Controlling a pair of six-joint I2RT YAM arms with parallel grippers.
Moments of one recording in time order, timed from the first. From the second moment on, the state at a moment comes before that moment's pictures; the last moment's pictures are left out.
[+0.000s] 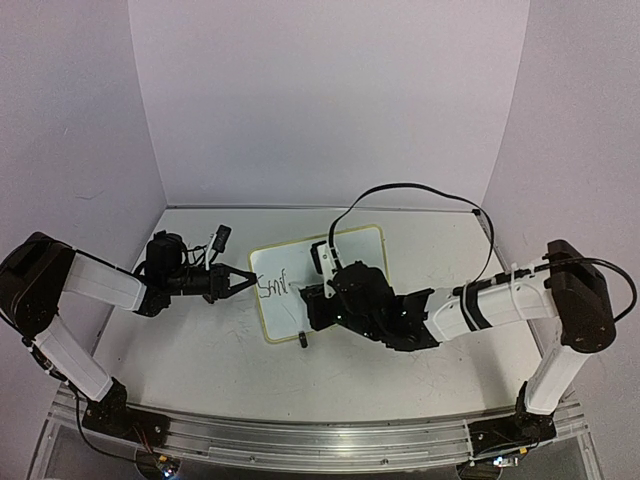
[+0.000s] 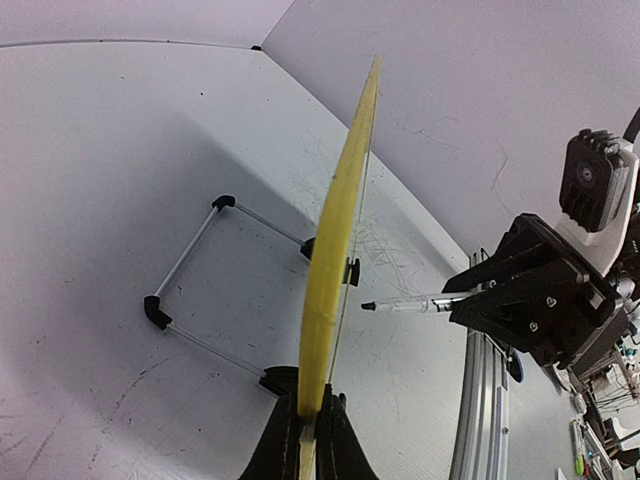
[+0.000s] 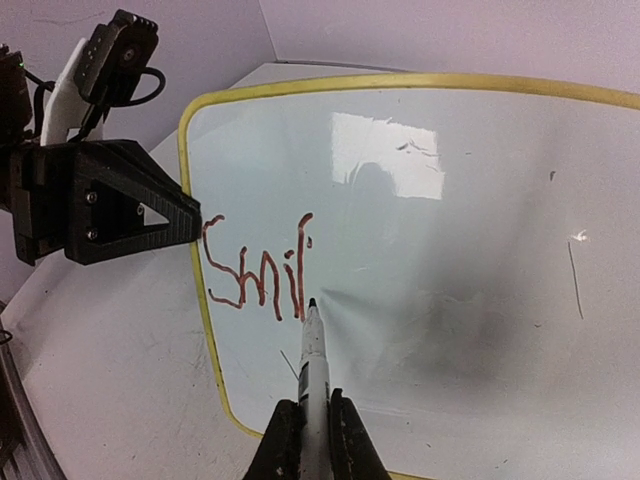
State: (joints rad) left arm -0.41 1.55 0.56 0.66 0.84 -0.38; right arm 1.14 1.76 1.02 0.31 0.36 0.41
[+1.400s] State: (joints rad) left arm -0.41 1.55 0.56 0.66 0.84 -0.38; right arm 1.13 1.80 1.05 0.30 0.39 0.45
